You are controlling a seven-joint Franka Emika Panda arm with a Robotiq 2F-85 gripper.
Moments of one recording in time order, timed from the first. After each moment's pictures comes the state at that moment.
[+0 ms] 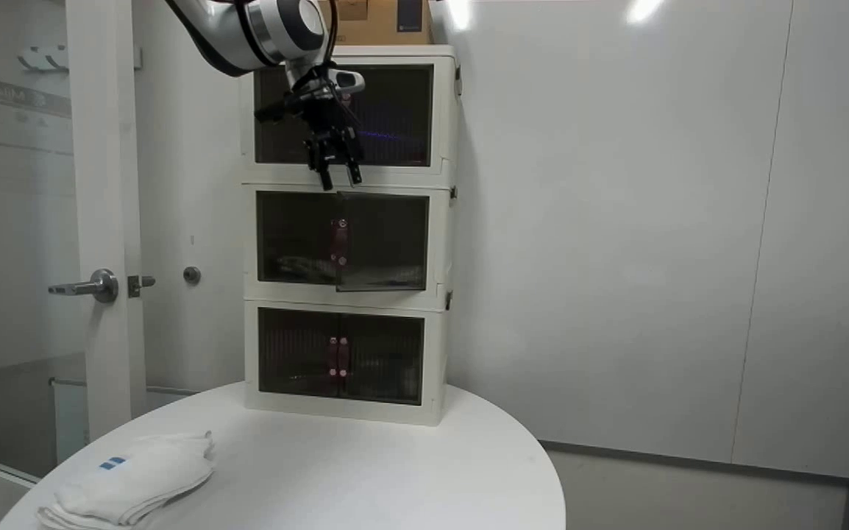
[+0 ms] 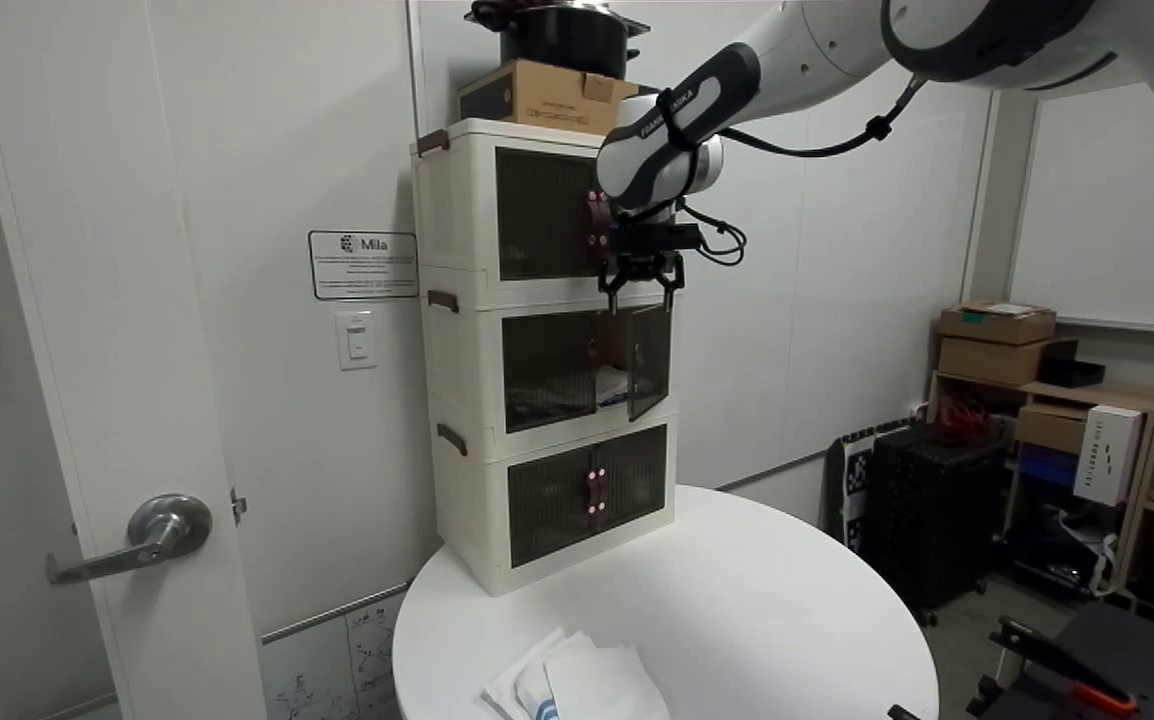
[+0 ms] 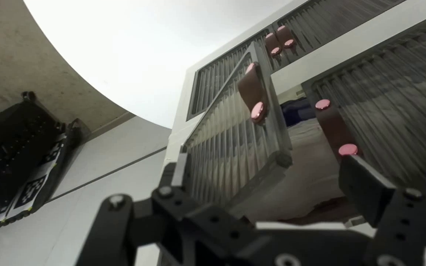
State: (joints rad) arm 0.07 0.56 -0.16 -1.35 -0.14 2.18 0.56
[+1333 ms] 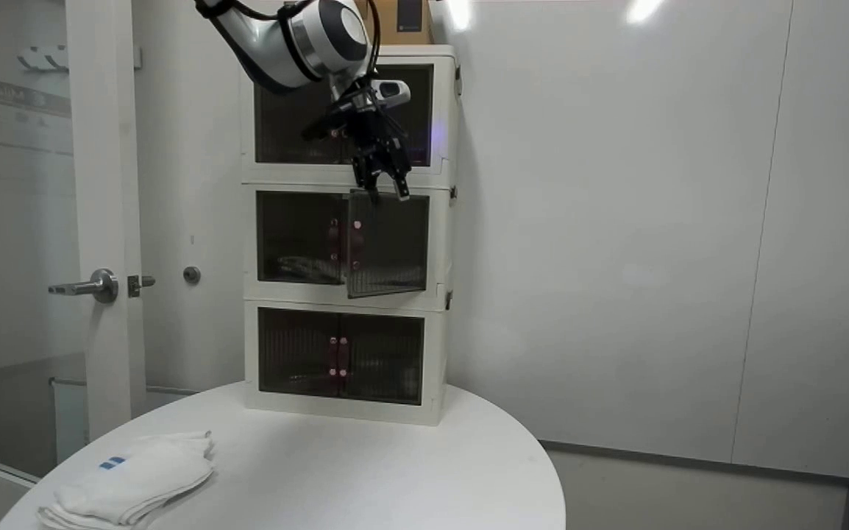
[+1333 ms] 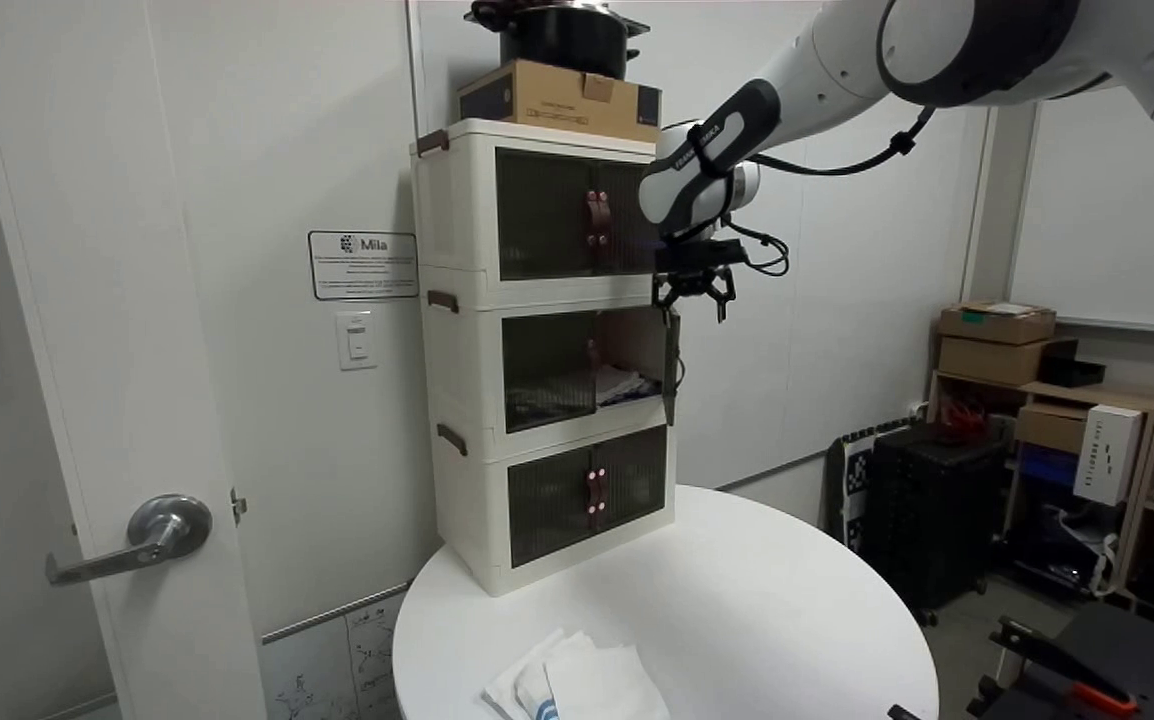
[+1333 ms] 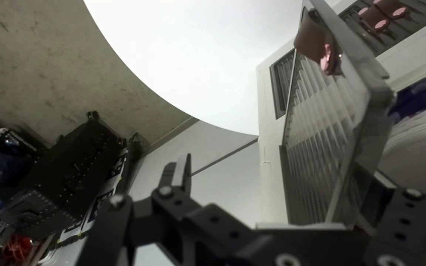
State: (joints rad) arm 0.01 0.60 -0.25 -1.37 -0.16 2.16 0.60
